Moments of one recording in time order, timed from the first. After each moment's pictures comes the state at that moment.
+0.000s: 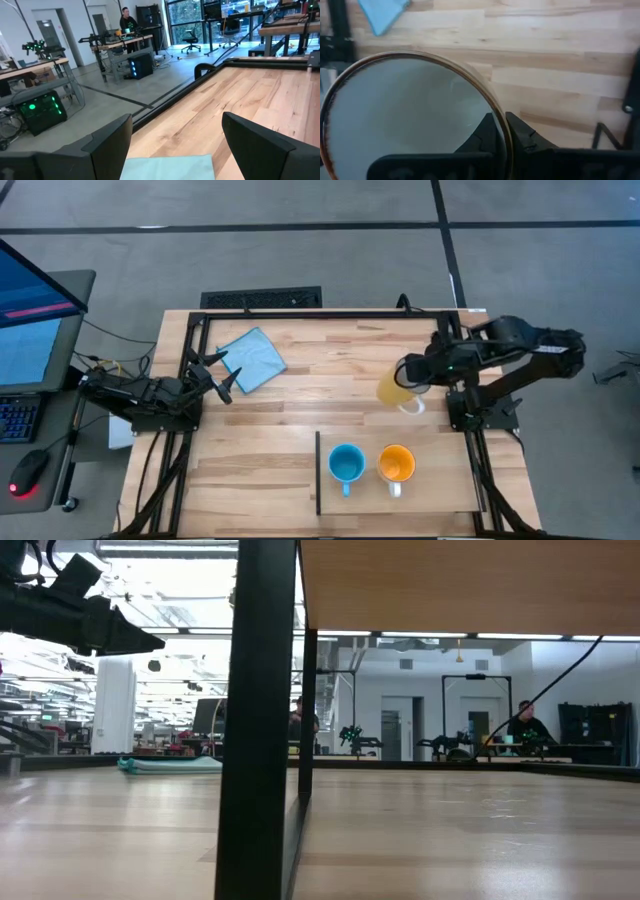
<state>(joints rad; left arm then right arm) -0.24 0.01 0.07 -0.12 -0.98 0.09 0.17 1.22 1.62 -1.57 0.12 1.61</state>
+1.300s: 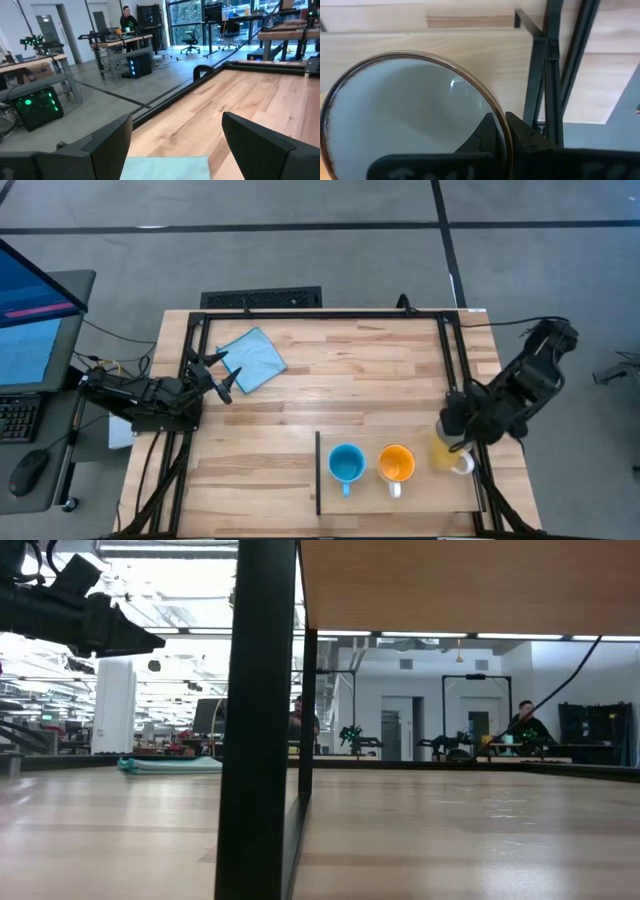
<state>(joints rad) -0.24 0.01 0.07 -0.11 -0.98 0.05 0.79 1.06 1.33 -1.57 -0.13 2.33</state>
